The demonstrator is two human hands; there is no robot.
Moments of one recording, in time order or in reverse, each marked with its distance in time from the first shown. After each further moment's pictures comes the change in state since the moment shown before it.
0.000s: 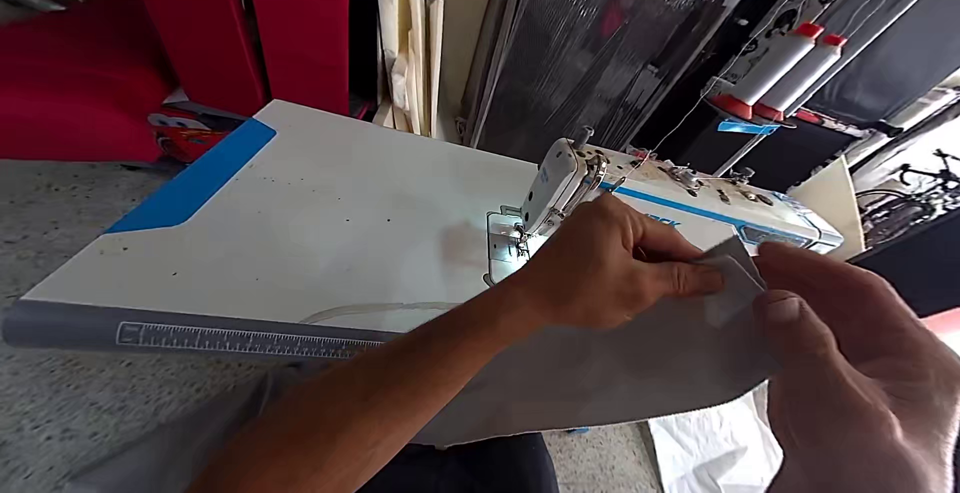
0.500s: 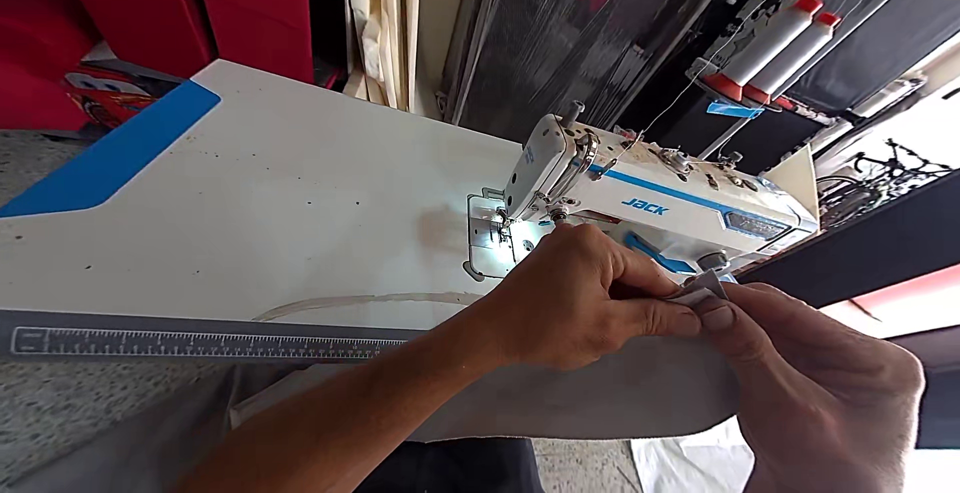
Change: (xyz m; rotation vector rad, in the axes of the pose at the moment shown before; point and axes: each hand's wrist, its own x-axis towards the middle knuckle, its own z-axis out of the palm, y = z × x) left_hand -0.023 -0.017 0.008 0.010 -0.044 -0.002; right_hand -0.007 0.007 0.006 -0.010 -0.100 -0.034
